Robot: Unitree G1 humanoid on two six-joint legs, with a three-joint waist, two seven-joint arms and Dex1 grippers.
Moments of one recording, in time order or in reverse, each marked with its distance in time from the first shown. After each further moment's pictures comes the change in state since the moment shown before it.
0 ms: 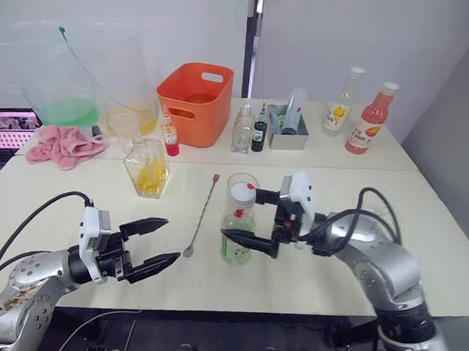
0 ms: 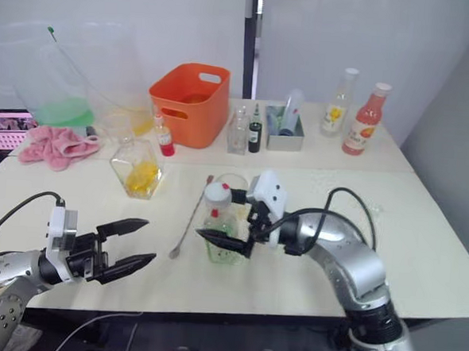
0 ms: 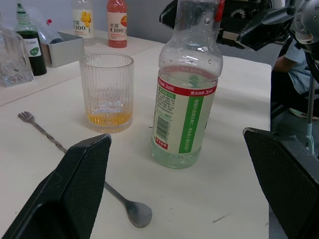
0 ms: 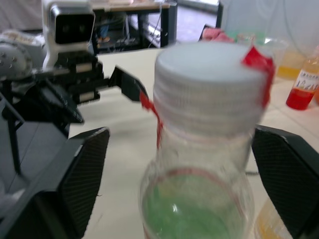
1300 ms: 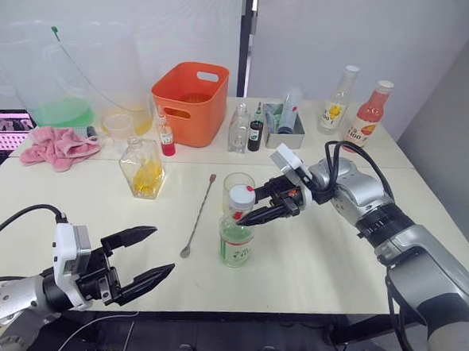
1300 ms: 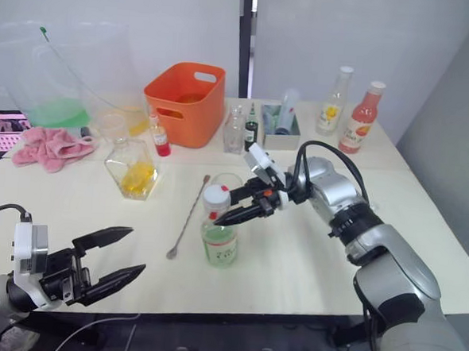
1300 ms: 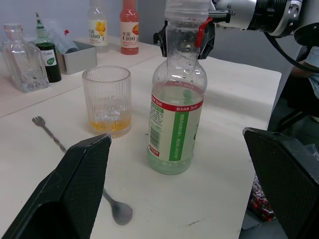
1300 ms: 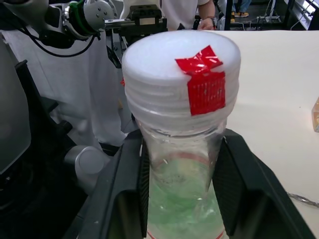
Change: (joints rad) left arm 0.244 -0.015 0.149 -0.296 -0.096 0.042 0.155; right arm -0.631 -0.053 0.602 0.949 0.295 -0.513 0.639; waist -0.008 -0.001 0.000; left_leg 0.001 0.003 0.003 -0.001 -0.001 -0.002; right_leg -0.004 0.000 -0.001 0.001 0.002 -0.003
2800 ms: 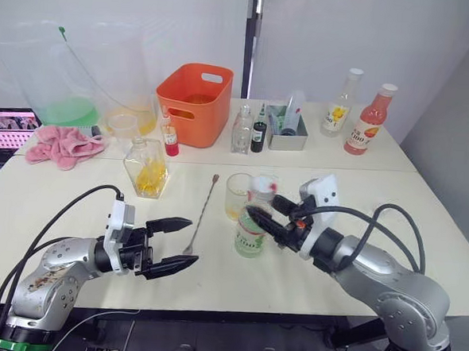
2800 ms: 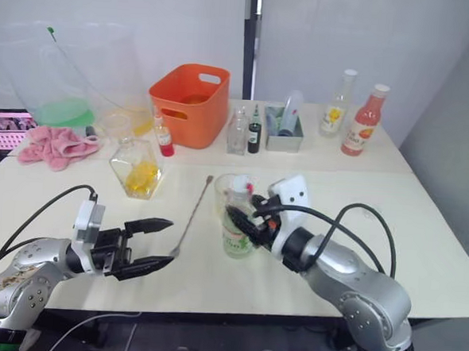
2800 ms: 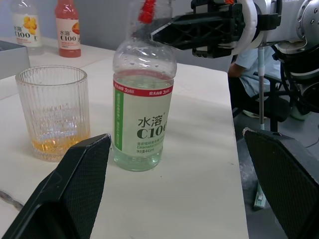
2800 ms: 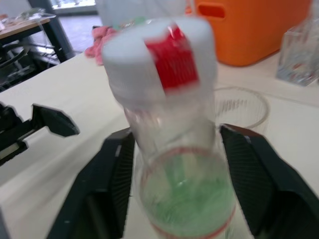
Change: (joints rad) left arm -0.402 -0.002 -0.289 0.391 0.101 -0.027 -0.251; right arm 0.814 0.133 -0.698 -1.265 0.002 0.819 -1.402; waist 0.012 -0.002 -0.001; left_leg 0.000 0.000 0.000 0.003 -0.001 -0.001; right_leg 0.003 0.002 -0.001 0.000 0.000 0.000
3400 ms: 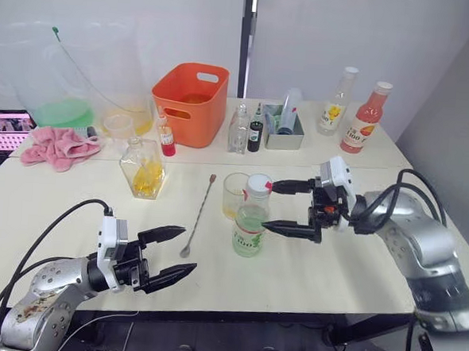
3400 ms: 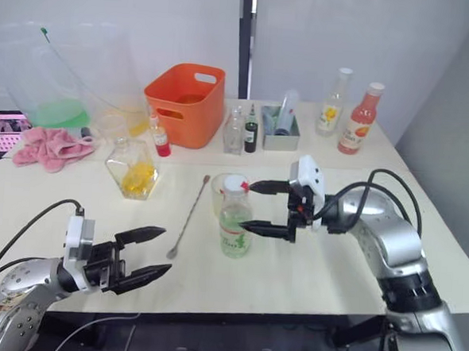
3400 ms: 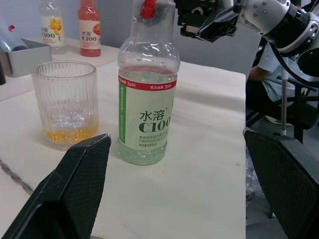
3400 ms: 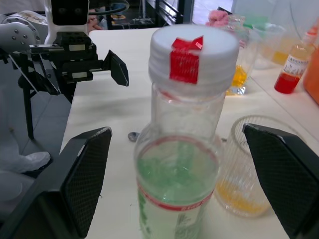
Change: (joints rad) left arm 0.214 -0.042 0.083 -0.188 -0.001 -0.036 0.137; right arm -0.385 -0.187 0.125 0.724 -0.301 -0.548 1.098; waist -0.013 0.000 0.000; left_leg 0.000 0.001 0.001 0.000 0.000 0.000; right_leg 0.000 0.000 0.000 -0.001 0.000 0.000
